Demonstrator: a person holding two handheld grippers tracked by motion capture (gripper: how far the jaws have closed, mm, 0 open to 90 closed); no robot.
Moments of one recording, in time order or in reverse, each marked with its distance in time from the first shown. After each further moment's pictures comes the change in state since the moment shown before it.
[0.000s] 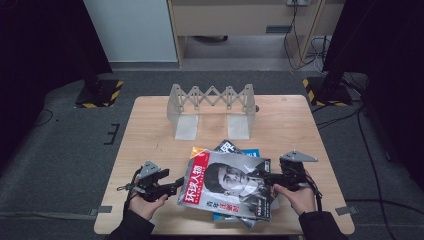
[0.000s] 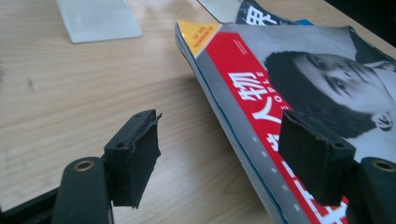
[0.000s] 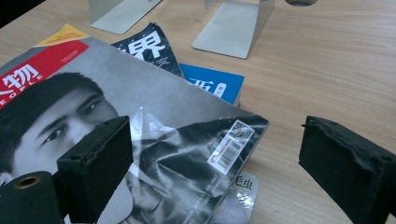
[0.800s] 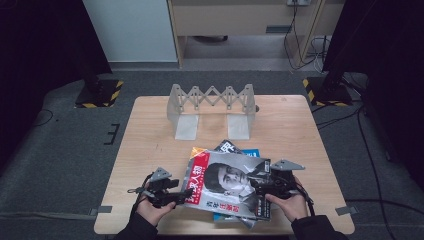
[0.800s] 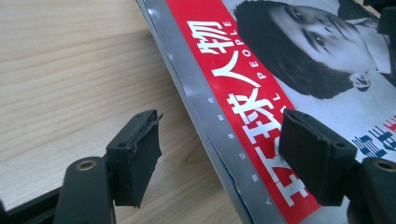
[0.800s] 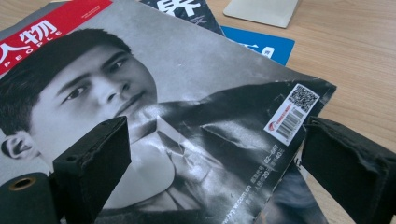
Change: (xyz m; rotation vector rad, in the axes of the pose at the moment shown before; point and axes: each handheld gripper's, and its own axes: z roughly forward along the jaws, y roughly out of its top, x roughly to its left) left arm -0.015 -0.012 0.016 0.133 -0.081 -0.031; right arm 0.021 -0.022 0.014 0.057 0.043 -0.041
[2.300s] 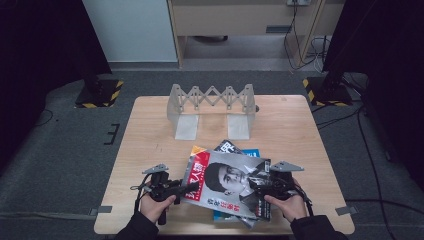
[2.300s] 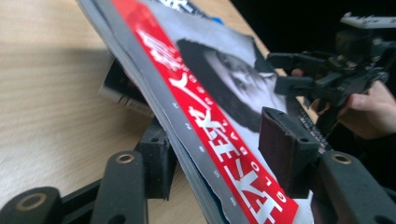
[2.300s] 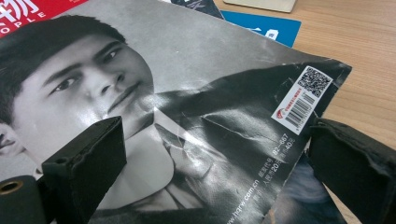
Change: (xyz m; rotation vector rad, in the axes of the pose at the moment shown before) left arm 0.007 0.011 0.006 -0.108 -0.309 -0.158; right arm -0.003 -0.008 0.008 0.011 0.011 0.037
